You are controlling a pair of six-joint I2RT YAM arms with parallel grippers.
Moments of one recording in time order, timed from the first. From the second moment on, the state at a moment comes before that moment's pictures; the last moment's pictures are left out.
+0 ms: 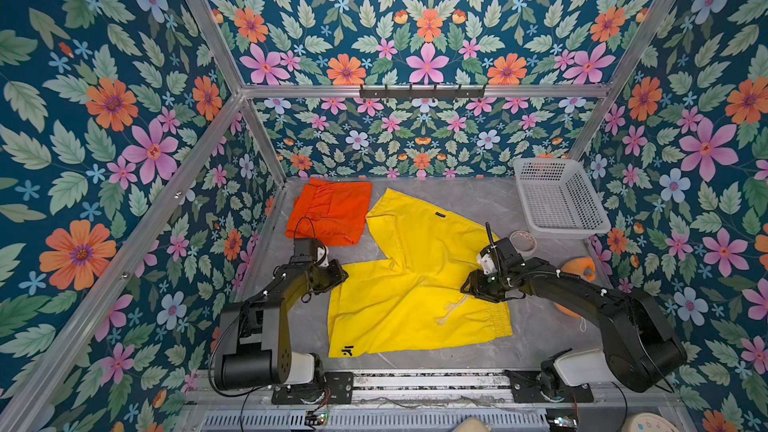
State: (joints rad) left arm 0.03 1.41 0.64 -0.36 0.40 -0.41; right arm 0.42 1.42 0.72 -0.46 -0.41 0.63
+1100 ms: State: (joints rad) left arm 0.15 1.72 1.07 -0.45 0.64 -0.36; right arm 0.32 1.51 0.69 -0.36 -0.48 0.68
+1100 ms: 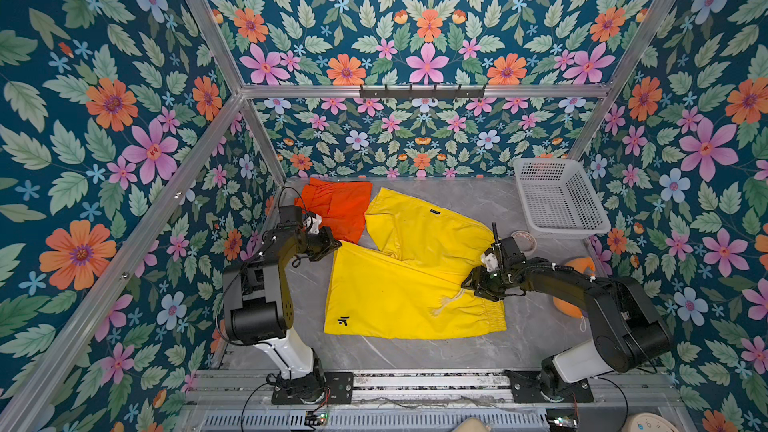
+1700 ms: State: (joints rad) left arm 0.15 1.55 0.99 -0.39 0.56 -0.39; right arm 0.50 1.27 0.90 -0.61 -0.33 0.65
